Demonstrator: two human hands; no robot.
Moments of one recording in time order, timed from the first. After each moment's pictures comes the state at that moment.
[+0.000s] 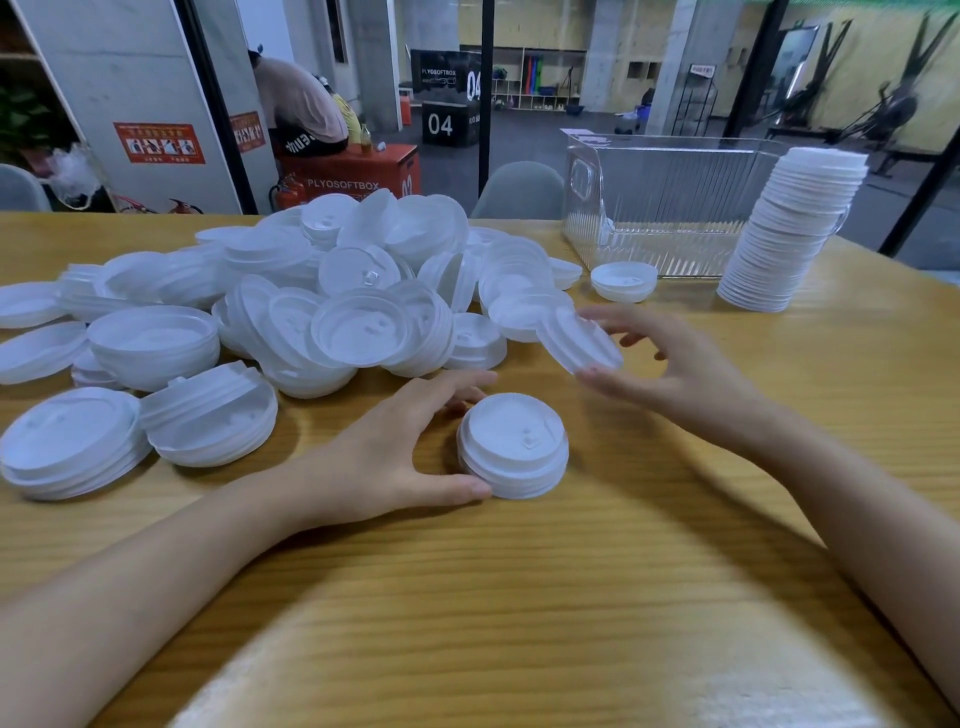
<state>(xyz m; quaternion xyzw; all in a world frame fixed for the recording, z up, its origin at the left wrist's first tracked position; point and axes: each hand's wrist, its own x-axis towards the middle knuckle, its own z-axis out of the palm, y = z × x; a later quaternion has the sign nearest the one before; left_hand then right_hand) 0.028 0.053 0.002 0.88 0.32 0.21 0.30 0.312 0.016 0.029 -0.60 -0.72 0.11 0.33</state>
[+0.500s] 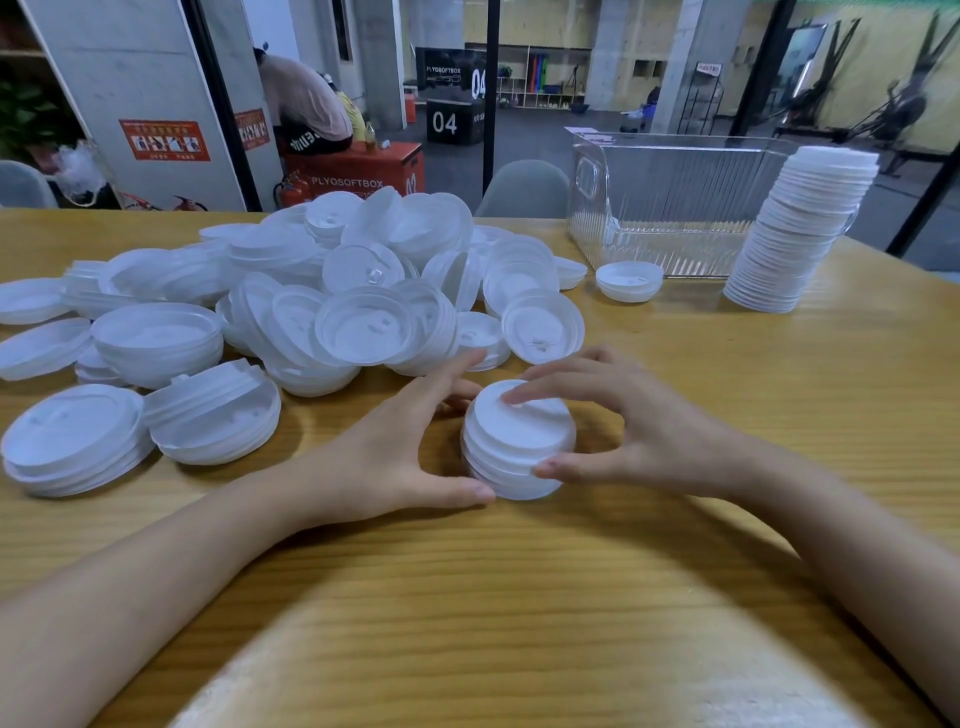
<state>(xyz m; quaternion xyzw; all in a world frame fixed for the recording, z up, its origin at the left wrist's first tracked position) 0.028 0.061 -0.006 0.86 0.32 0.20 0.33 0.277 0.002 0.024 -0.48 -0.83 0.14 0.24</state>
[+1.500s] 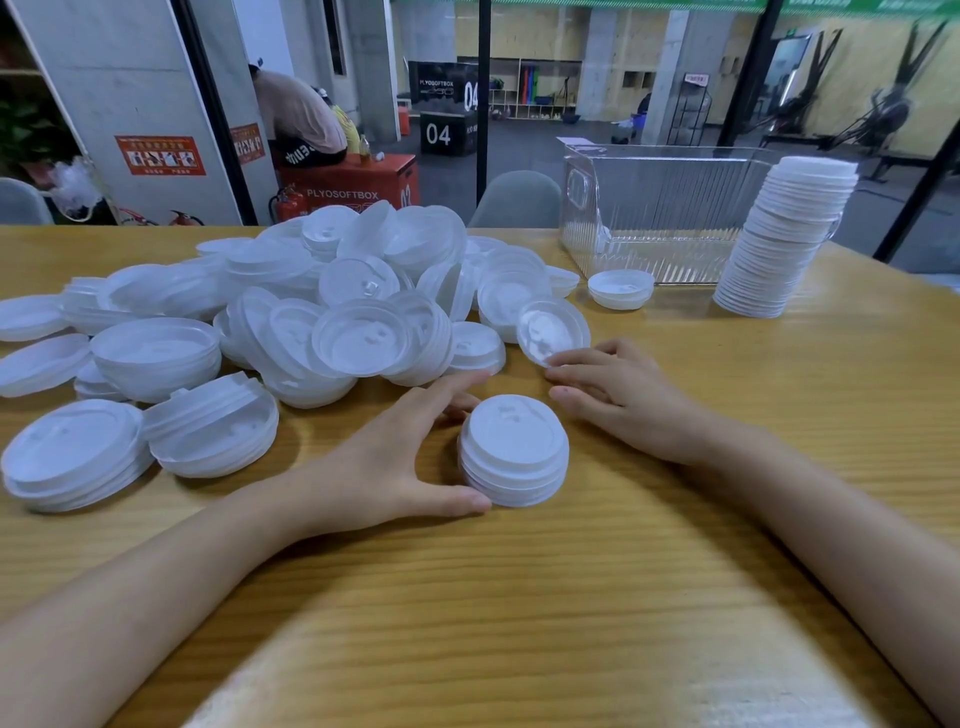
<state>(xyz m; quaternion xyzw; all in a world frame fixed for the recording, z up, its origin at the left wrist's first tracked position) 0.028 0.059 -0.003 0.87 0.33 0.19 0.31 0.301 0.038 0.009 -0.61 -0.78 0.07 0.16</state>
